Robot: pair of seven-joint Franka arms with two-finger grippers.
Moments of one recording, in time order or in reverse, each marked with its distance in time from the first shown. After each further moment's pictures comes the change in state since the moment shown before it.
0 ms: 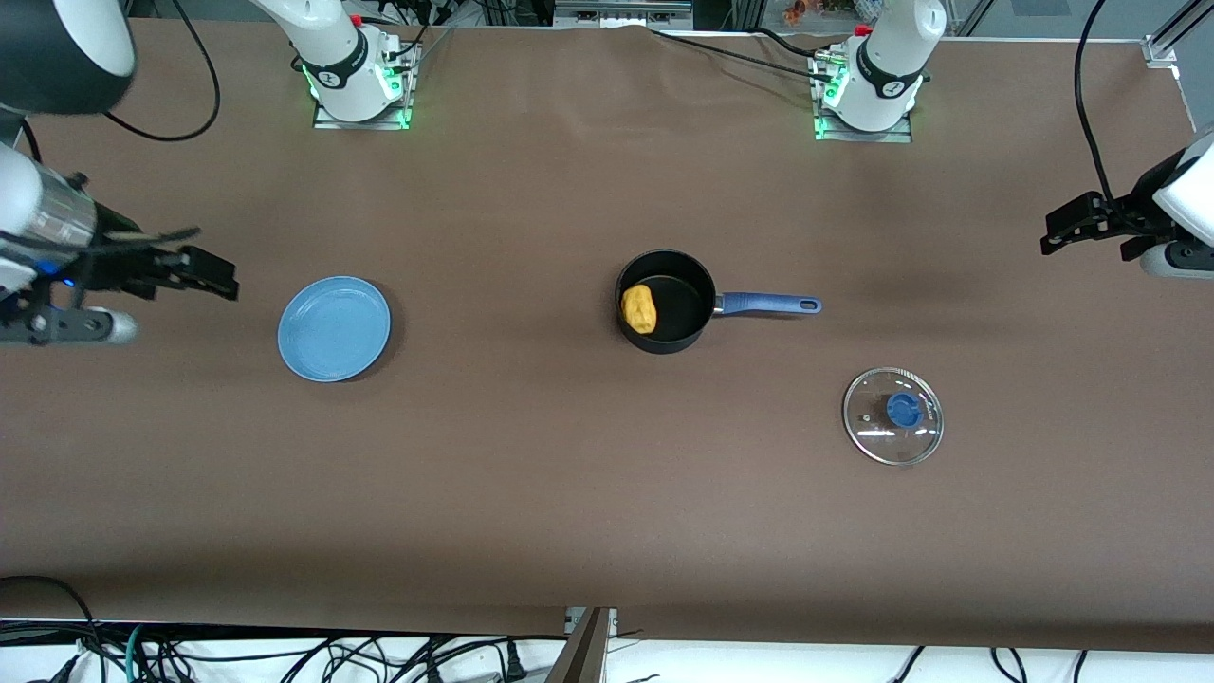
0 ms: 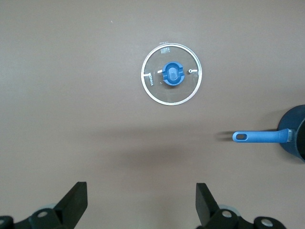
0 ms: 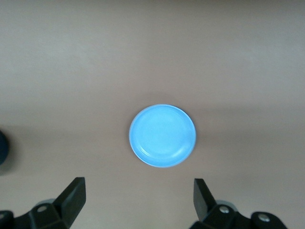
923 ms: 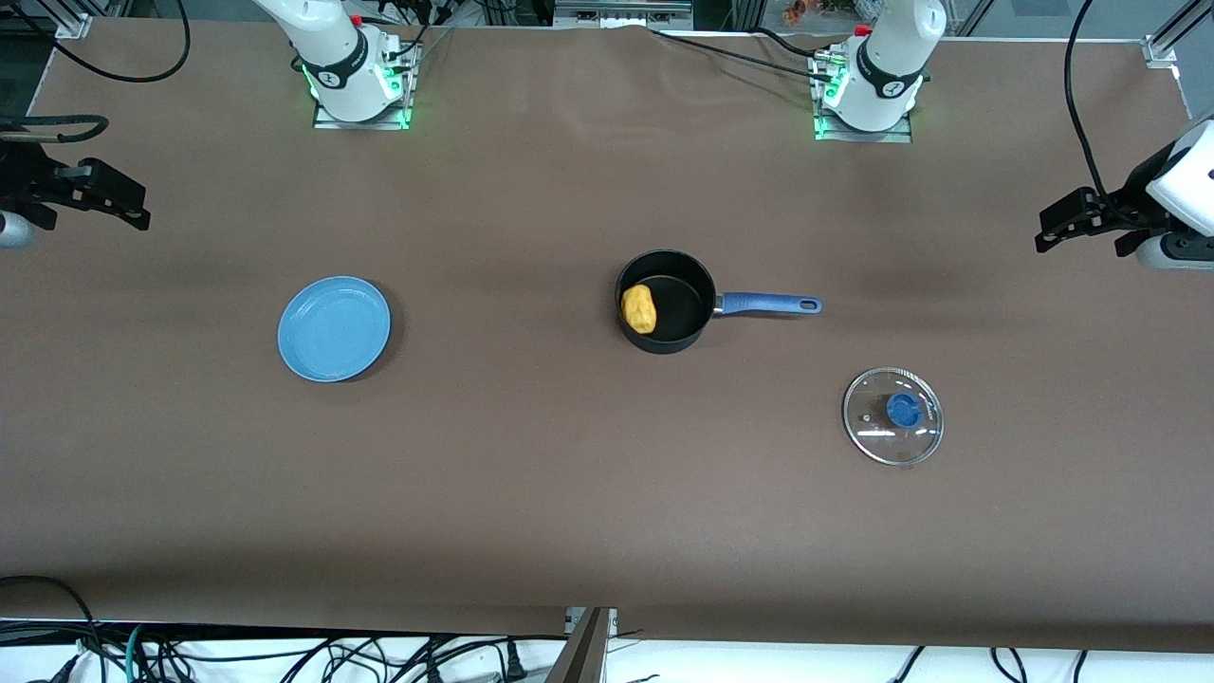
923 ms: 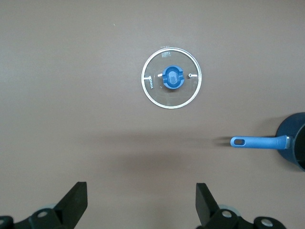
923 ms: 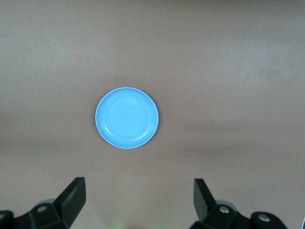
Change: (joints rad) left arm -0.007 -0.026 0.002 -0.033 0.000 0.029 -0.053; right arm -0.102 -0.180 0.035 -0.155 -0.078 -0.004 -0.135
